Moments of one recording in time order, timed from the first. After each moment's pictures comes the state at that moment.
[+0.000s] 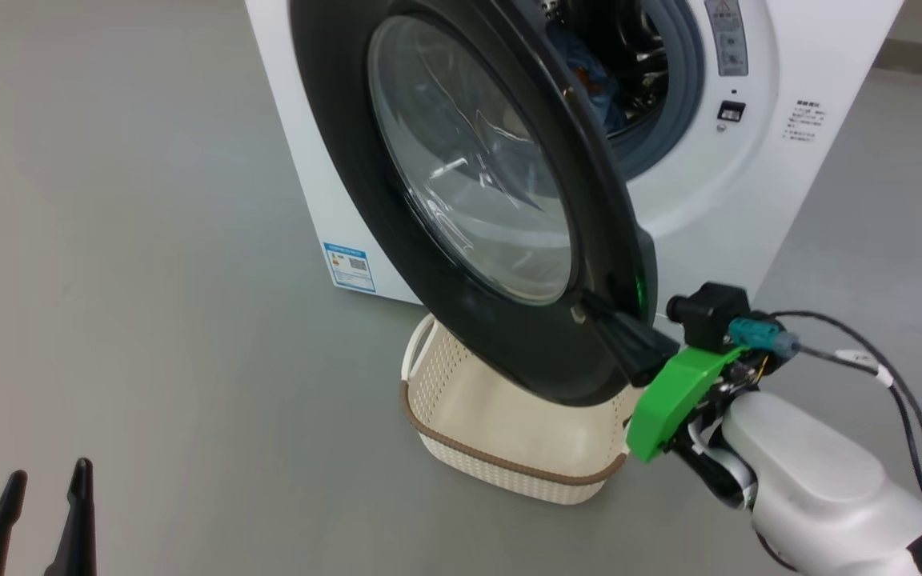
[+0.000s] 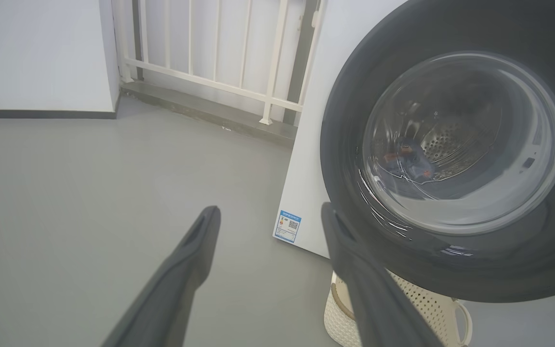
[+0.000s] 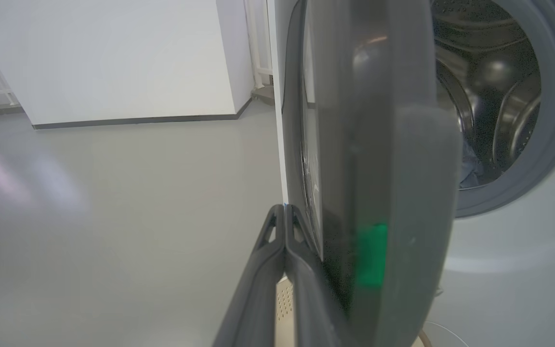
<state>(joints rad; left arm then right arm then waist) 0.04 0.42 -0.06 0.23 -0.72 -0.13 -0.25 -0.66 -0.25 0.84 0.63 0.73 0.13 -0.25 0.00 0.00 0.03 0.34</state>
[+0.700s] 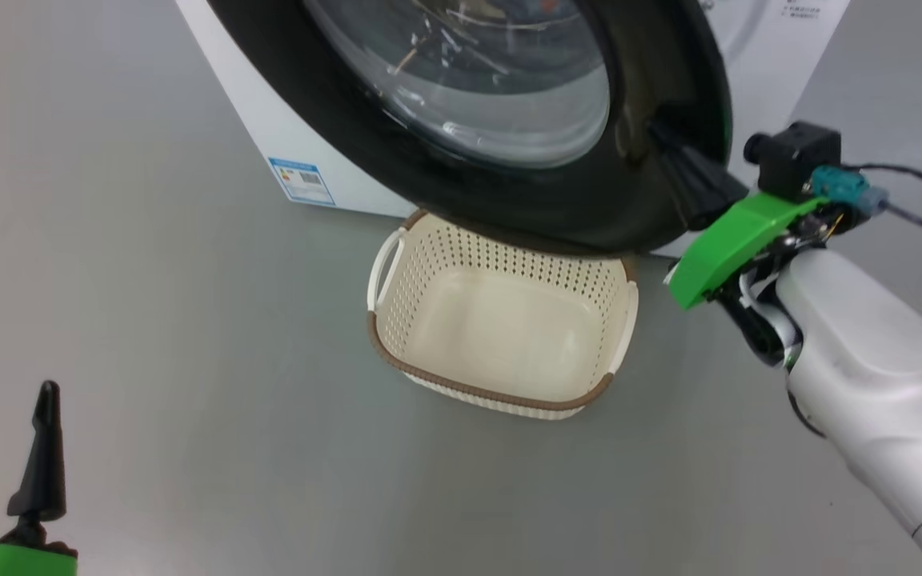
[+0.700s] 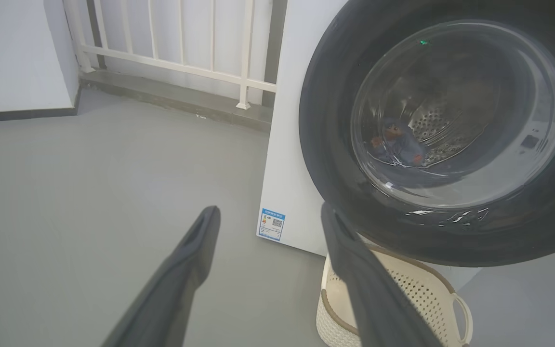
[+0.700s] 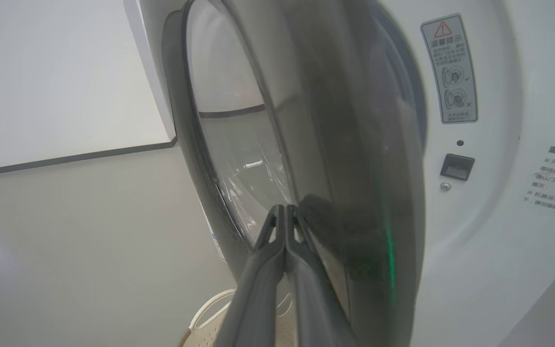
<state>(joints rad) -0.07 0.47 -0.07 0.20 -0.78 -0.13 -0.25 -0.87 -0.25 0.68 0.73 0.67 0.13 -0.25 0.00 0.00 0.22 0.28</state>
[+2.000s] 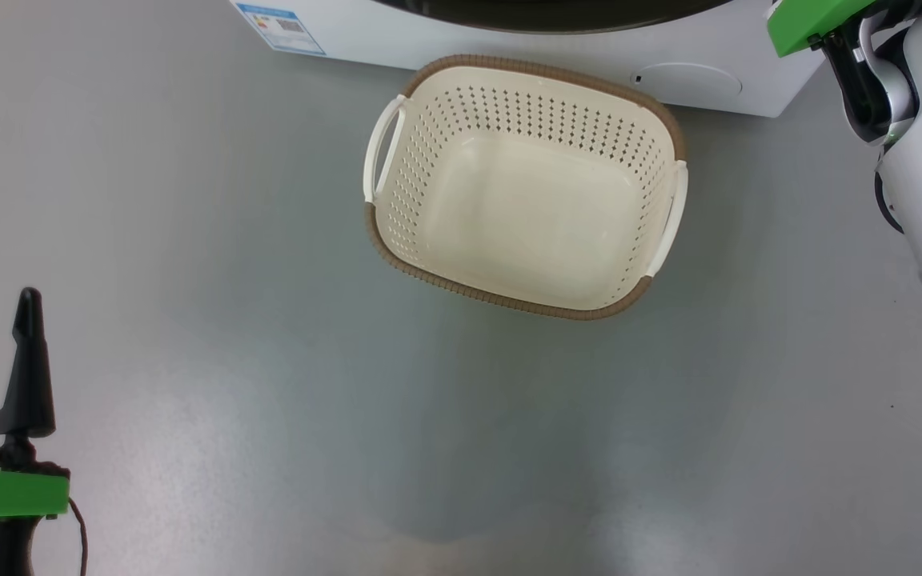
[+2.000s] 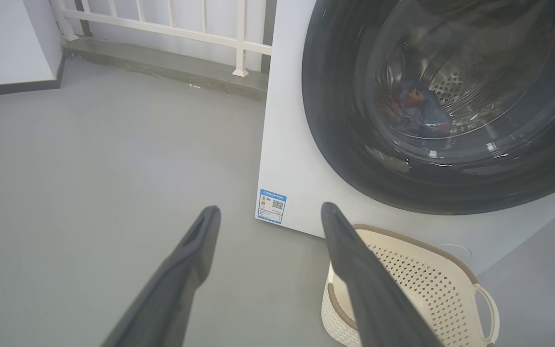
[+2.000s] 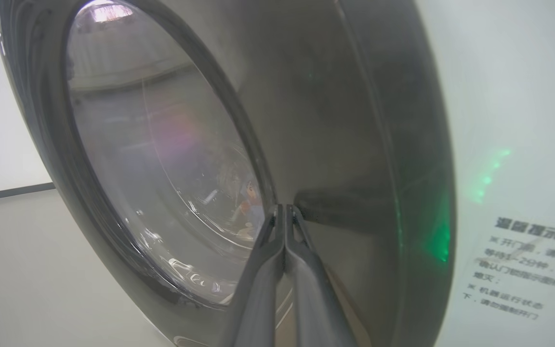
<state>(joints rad) -0.23 0.47 -0.08 0.18 -0.83 -0.13 -0.26 -1.26 -0.24 0.43 0.88 0.43 0.14 -0.26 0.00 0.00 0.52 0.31</state>
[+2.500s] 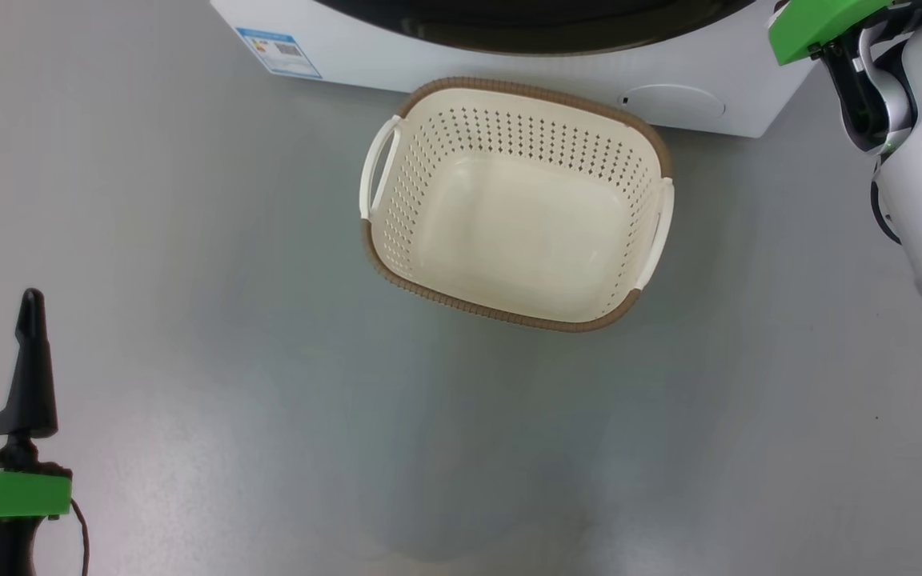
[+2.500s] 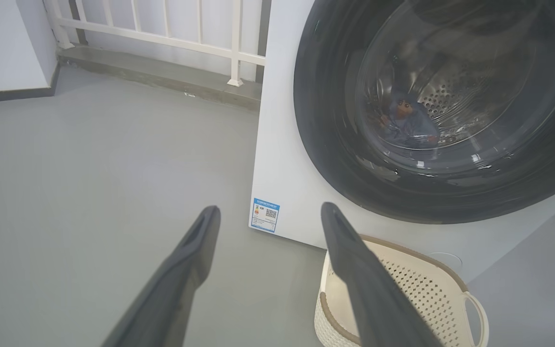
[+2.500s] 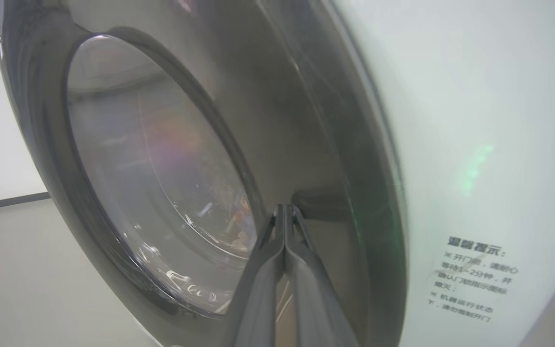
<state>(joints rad) -0.23 0.47 -0.09 0.18 -0.83 -0.13 -0.26 -1.24 -0.23 0.41 0.88 0.43 0.14 -0.26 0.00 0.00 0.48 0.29</state>
